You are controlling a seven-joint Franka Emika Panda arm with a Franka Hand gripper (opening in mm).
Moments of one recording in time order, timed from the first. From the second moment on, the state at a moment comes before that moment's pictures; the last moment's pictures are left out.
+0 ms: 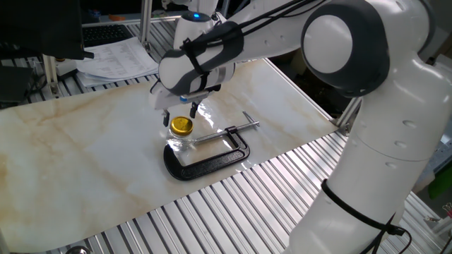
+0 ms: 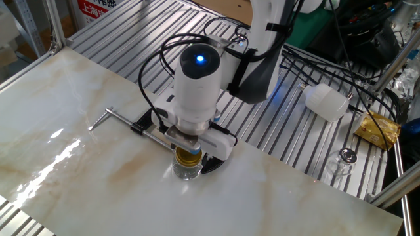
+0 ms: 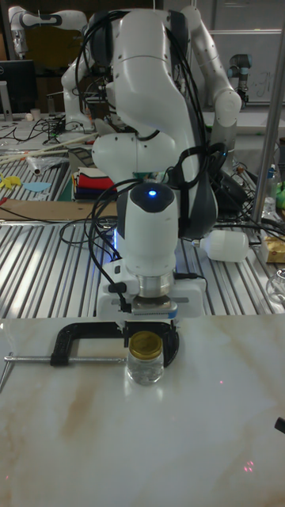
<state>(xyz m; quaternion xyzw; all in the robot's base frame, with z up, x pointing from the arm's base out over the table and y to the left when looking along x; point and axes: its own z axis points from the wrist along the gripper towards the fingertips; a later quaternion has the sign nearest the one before) 0.533 0.028 0.153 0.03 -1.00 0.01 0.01</state>
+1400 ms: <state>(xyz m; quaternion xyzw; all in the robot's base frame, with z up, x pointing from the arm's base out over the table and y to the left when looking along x) 0.522 0.025 0.144 0.04 -1.00 0.00 0.00</state>
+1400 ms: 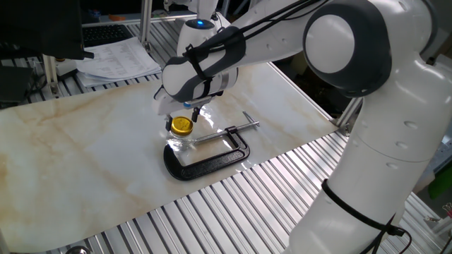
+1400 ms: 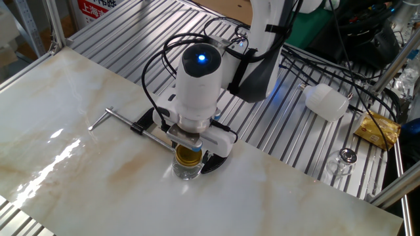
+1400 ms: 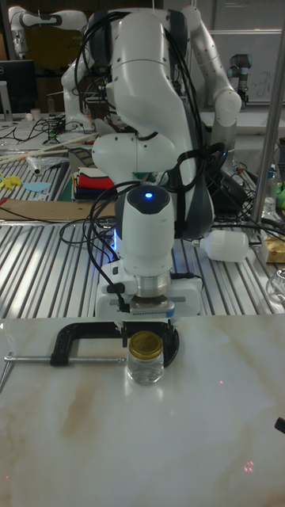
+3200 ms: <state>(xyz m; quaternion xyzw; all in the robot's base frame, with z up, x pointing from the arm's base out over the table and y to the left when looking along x) 0.524 0.022 0.140 0.05 -1.00 0.01 -0.01</state>
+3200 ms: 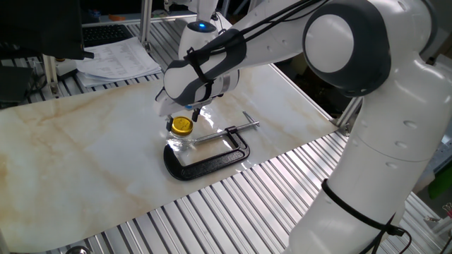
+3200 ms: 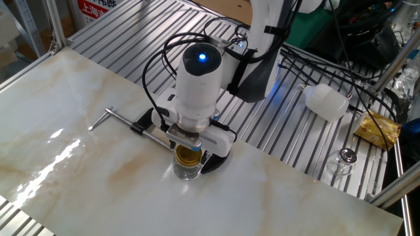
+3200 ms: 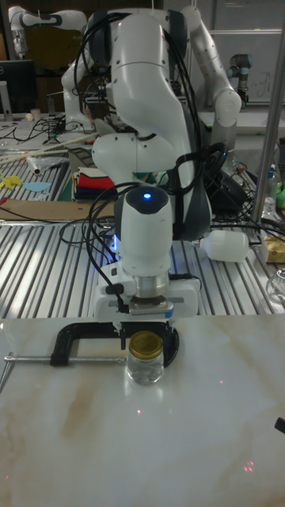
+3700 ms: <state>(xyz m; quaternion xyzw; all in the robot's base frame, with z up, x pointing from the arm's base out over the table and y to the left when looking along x) 0.524 0.021 0.140 0.05 -1.00 0.01 -0.01</state>
